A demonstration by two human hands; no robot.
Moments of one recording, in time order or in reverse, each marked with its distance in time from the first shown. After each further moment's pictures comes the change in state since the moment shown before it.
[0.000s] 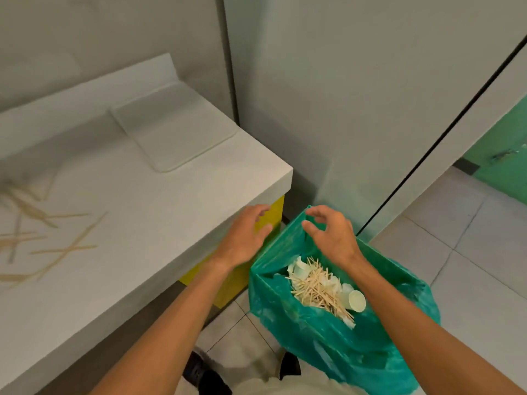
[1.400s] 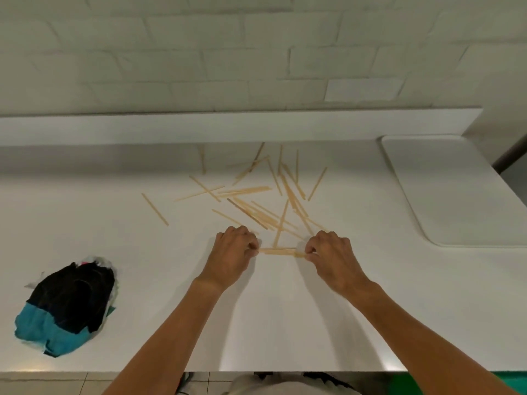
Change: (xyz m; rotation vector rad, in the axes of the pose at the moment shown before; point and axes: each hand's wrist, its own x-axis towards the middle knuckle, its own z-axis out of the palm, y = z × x) left_hand -0.218 -0.294 -0.347 0.442 0.519 -0.408; right_hand 0.016 -0.303 0.402 -0.563 -0.510 -0.899
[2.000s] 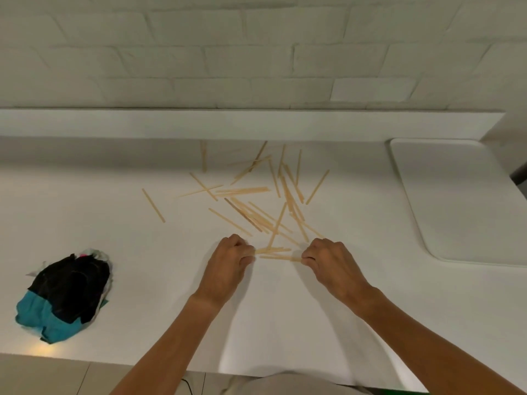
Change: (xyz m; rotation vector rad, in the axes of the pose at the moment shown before) left_hand -0.013 0.017 0.017 -0.033 0.112 -0.099; right_hand 0.009 0.024 -0.007 -0.081 -0.004 -0.196
